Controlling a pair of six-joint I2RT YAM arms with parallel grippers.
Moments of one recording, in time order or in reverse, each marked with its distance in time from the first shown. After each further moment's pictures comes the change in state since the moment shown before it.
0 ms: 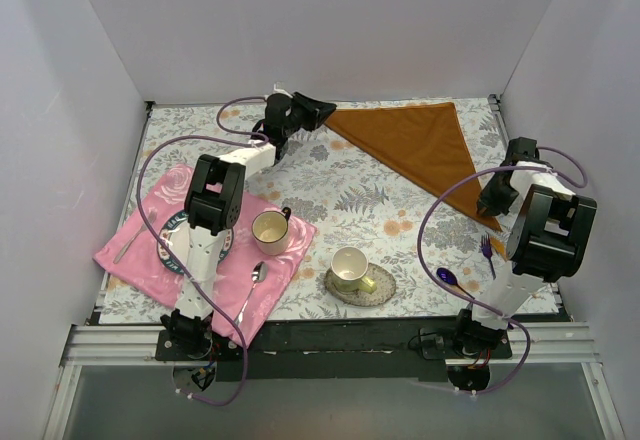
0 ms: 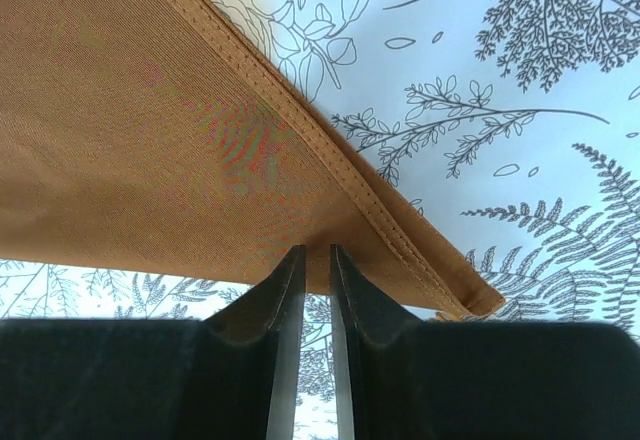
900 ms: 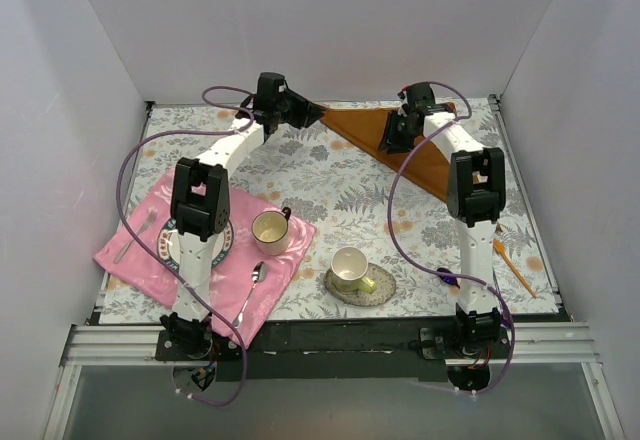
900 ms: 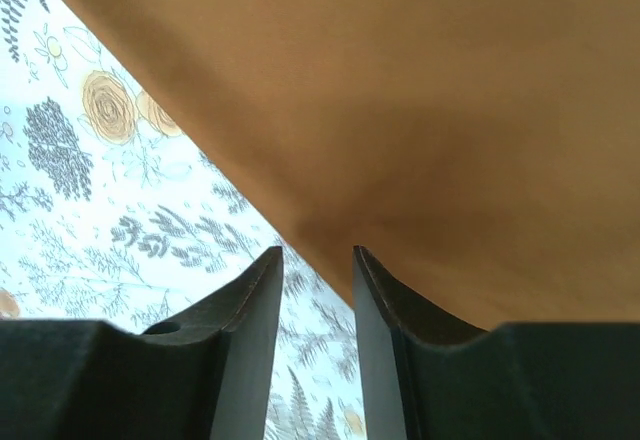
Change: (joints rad) left arm 0.025 -0.122 0.159 -0.656 0.000 0.004; right arm 0.464 0.560 0.814 -0.008 -0.286 -0.026
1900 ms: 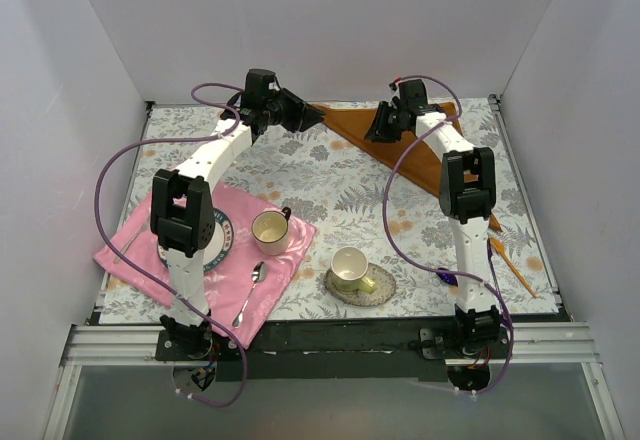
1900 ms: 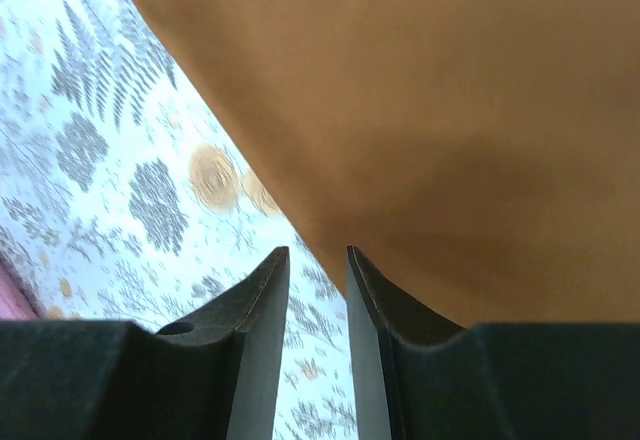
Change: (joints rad) left arm 0.003 -0.235 -0.141 -0.124 0.130 0.032; right arm 0.035 0.110 0.106 0.137 -0.108 0.076
